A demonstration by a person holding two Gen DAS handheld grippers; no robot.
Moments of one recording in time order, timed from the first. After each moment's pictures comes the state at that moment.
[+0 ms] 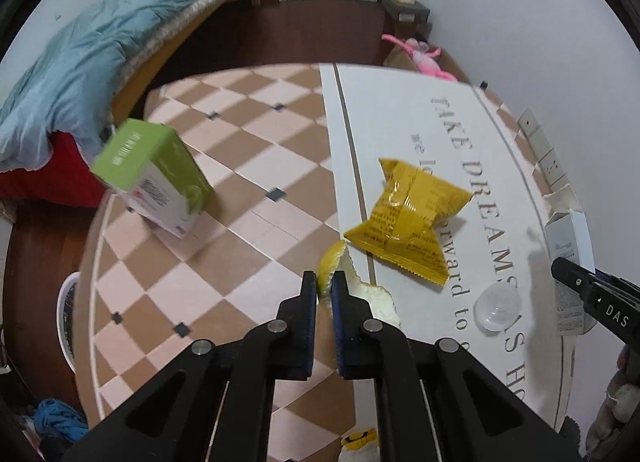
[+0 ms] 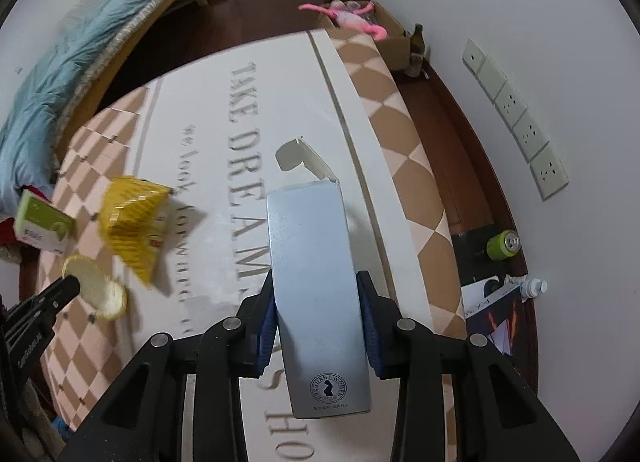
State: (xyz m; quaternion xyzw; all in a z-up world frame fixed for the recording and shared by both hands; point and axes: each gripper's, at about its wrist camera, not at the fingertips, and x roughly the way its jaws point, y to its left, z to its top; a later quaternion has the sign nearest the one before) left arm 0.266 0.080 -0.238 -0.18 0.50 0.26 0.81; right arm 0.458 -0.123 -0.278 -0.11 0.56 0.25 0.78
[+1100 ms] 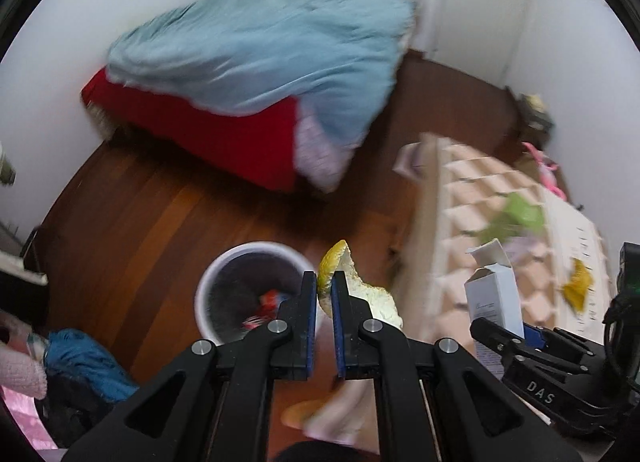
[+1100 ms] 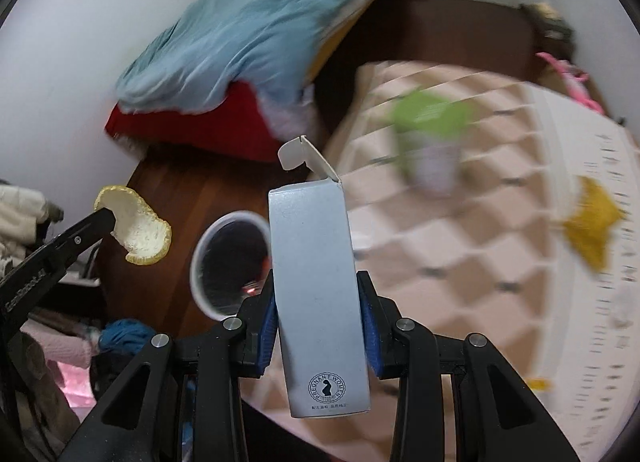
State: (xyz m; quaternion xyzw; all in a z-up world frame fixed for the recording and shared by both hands) left arm -0.060 0.272 -0.162 -0.26 0.40 0.44 0.76; right arm 0.140 0.159 -0.230 -0.16 0.53 0.51 0.66
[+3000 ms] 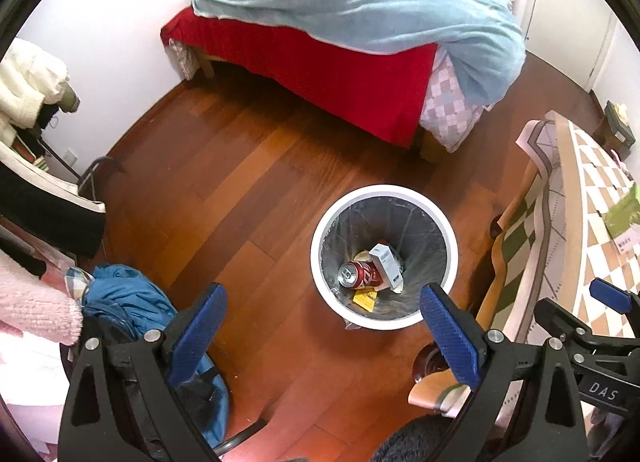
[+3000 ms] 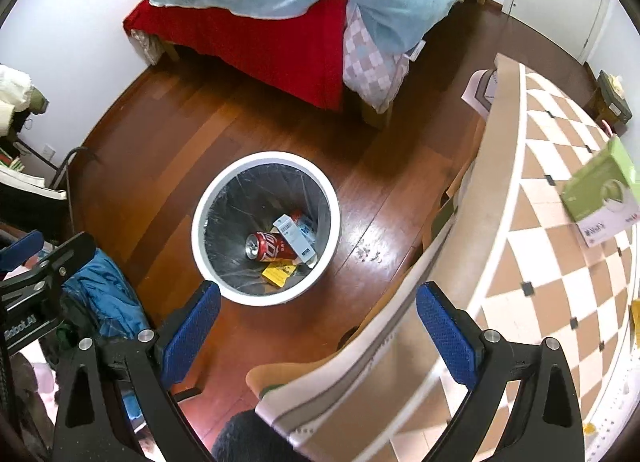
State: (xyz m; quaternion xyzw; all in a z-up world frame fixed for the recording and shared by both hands) left arm -0.185 0.292 -0.221 -0.29 0.43 0.54 0.66; right arm 0.015 0.252 -0.272 -0.31 0.48 0.53 0.63
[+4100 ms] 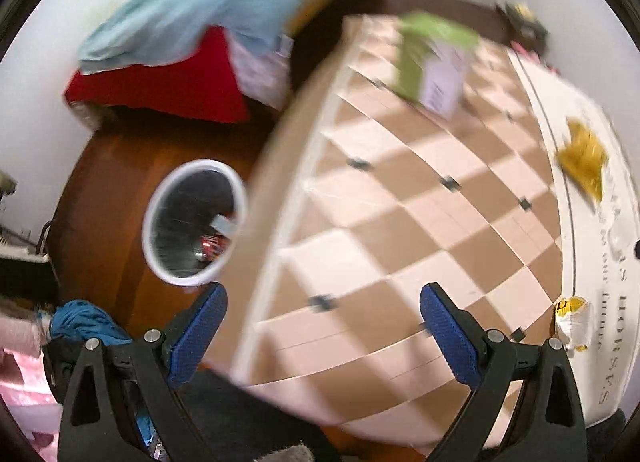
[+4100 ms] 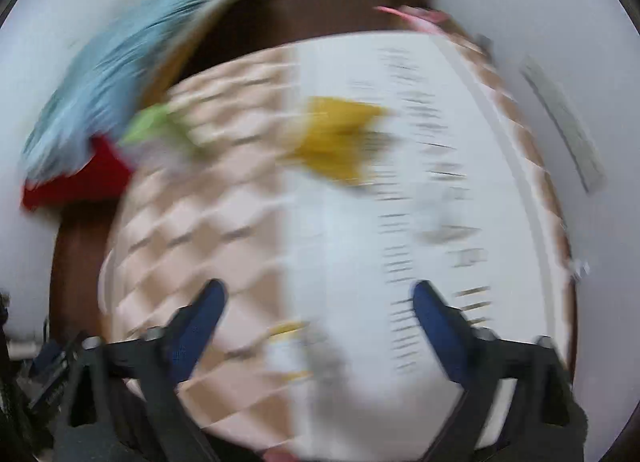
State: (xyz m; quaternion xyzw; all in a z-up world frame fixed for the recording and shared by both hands) left arm 0.085 0.120 -0.269 -0.22 0.52 0.41 0.71; right arm 0.345 -0.081 -0.260 -0.08 0.58 0.28 0.76
